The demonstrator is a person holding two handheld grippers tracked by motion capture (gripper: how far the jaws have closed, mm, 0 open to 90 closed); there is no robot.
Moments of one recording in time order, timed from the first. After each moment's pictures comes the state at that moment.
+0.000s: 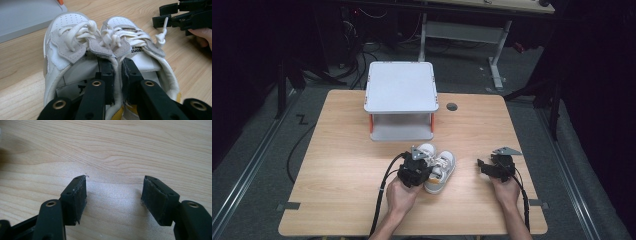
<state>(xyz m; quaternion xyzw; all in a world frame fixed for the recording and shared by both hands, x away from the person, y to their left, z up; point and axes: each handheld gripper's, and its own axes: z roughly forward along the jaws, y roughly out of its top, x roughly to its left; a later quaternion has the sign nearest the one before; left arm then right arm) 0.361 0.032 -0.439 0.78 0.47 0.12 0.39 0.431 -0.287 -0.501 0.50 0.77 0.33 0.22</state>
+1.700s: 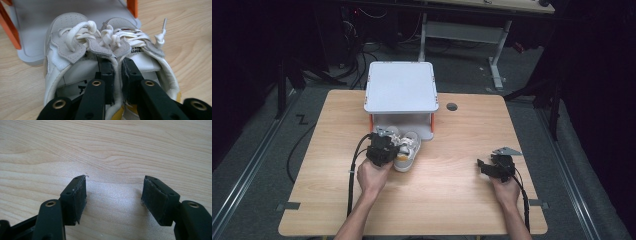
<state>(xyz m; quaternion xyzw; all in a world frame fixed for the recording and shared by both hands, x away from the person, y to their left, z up) 0.409 0.119 -0.427 0.74 0.55 0.17 0.35 0.430 -0.287 -0.501 0.50 0.77 0.33 0.22</state>
